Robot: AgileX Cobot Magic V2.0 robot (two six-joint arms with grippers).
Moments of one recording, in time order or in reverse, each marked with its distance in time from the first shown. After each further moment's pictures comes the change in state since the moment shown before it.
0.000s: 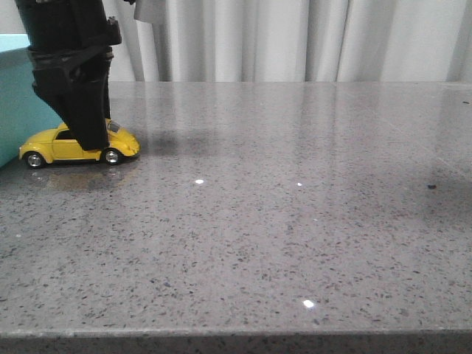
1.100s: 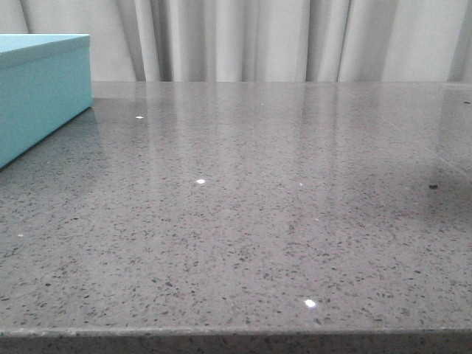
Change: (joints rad) left arm 0.299 -0.029 -0.557 0.095 0.104 -0.758; right arm 0.000 0.000 0.000 -0.002 0.000 -0.005
